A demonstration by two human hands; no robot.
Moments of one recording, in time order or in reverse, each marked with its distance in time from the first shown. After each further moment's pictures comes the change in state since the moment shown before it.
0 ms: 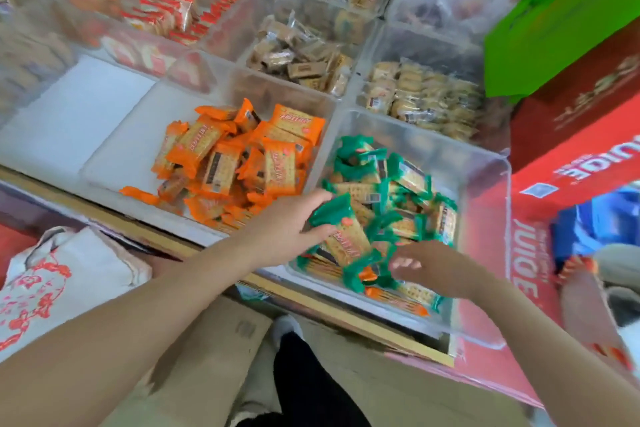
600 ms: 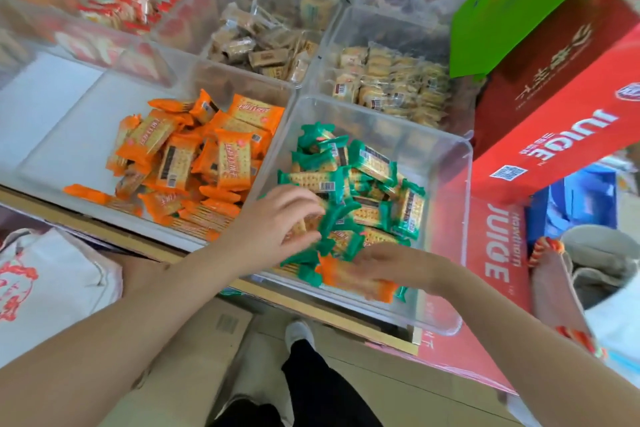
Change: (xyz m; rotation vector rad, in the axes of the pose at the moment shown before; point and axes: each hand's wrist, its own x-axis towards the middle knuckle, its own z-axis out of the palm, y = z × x) left_hand 0.021 0.021 0.041 0.257 0.158 0.316; right_hand -0.013 0.017 0.004 0.446 -0.211 0.017
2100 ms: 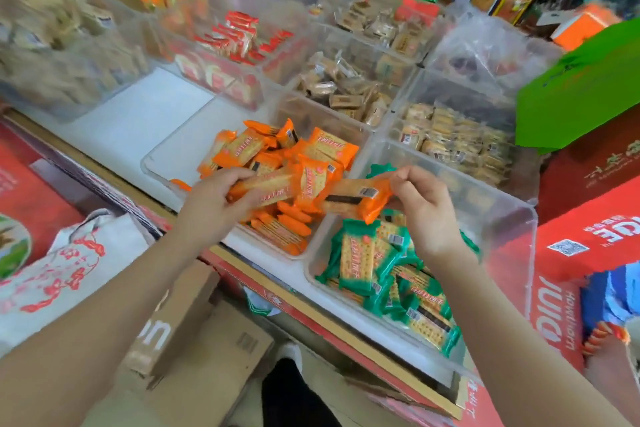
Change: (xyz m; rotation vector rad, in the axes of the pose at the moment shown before) left_hand -0.094 -0.080 -0.073 -0.099 0.511 -0.614; right_hand 0.028 -0.132 -0.005 0.557 0.717 -0.586
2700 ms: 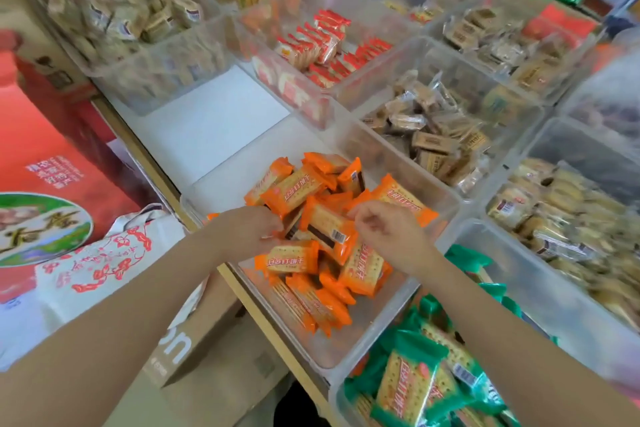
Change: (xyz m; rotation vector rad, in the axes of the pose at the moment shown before) left_hand 0.084 -0.083 0.010 0.452 -0.626 -0.097; right_hand 0.155 0.065 0.079 -0.540 -0.615 -0.260
